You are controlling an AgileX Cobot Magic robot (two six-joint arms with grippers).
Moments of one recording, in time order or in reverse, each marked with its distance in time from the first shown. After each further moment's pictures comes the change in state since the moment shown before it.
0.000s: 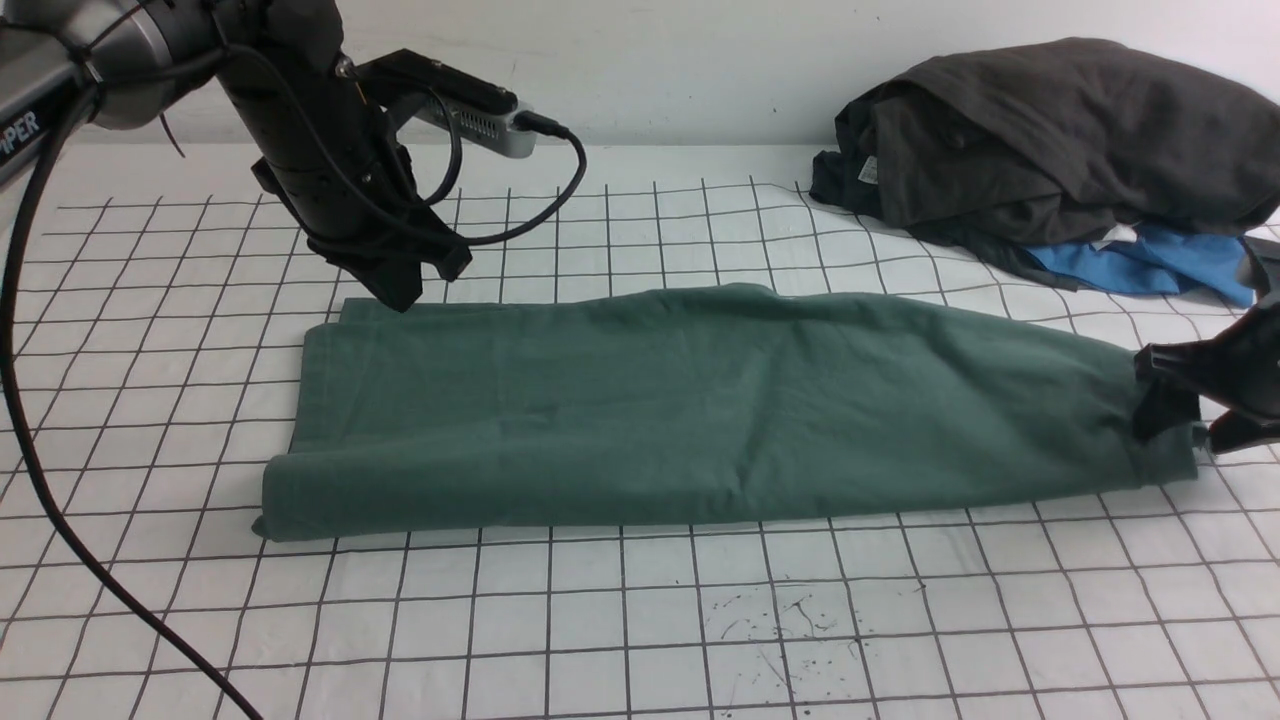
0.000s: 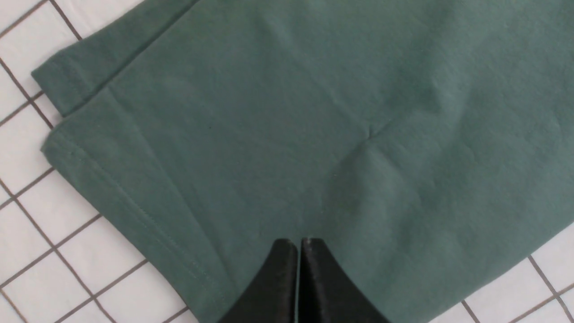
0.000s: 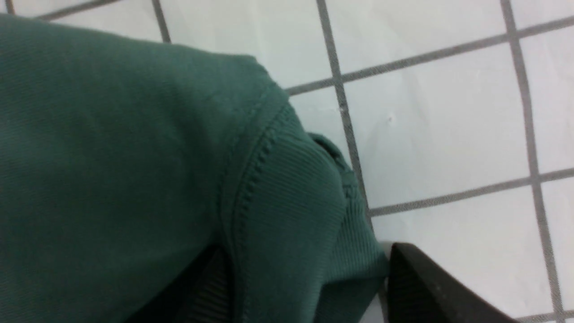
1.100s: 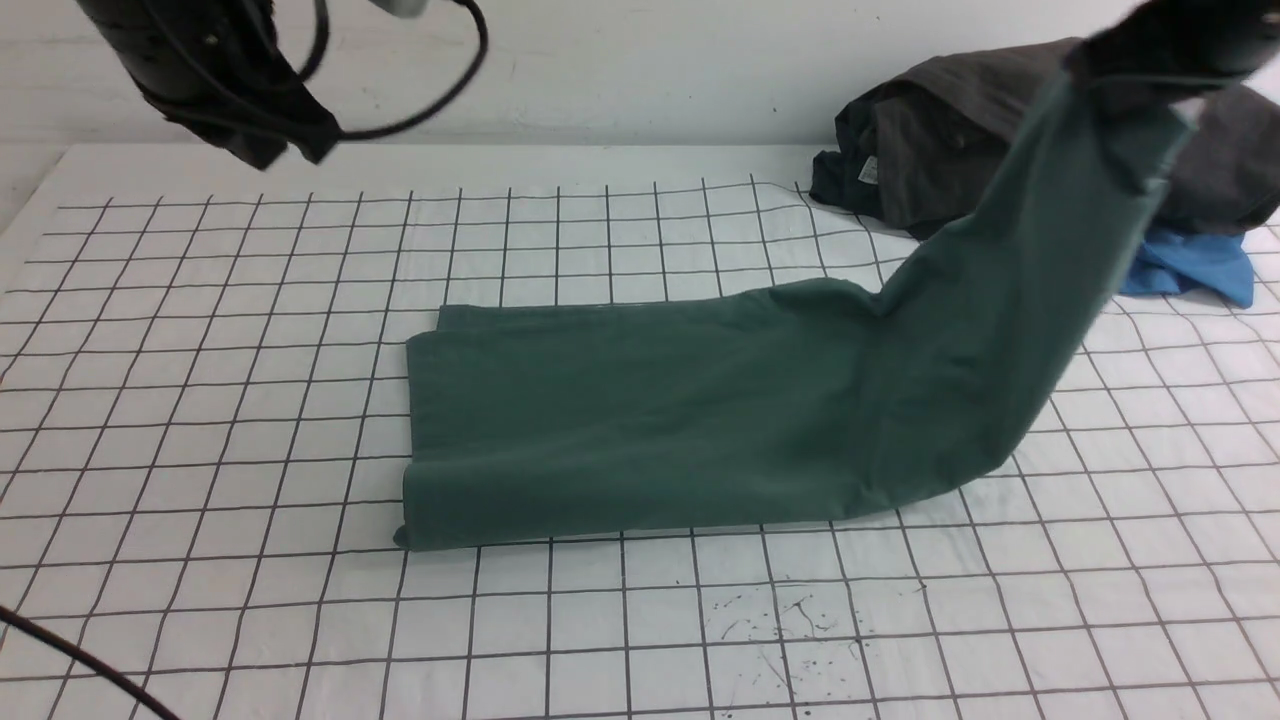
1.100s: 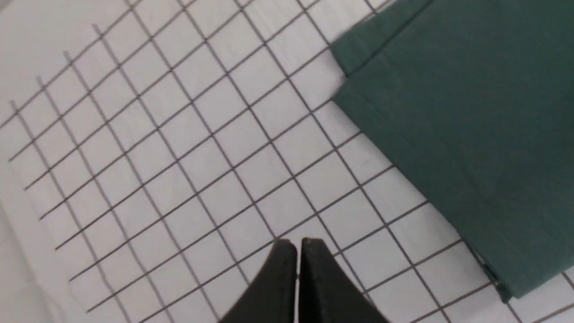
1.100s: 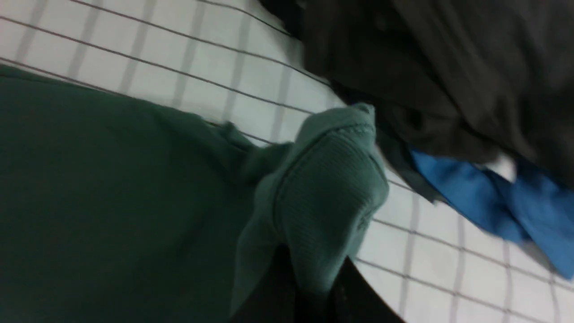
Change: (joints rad) right arm 0.433 -0.244 -0.498 -0.223 0.310 -0.024; left arm 0.057 -0.296 0.000 0.178 0.007 0.010
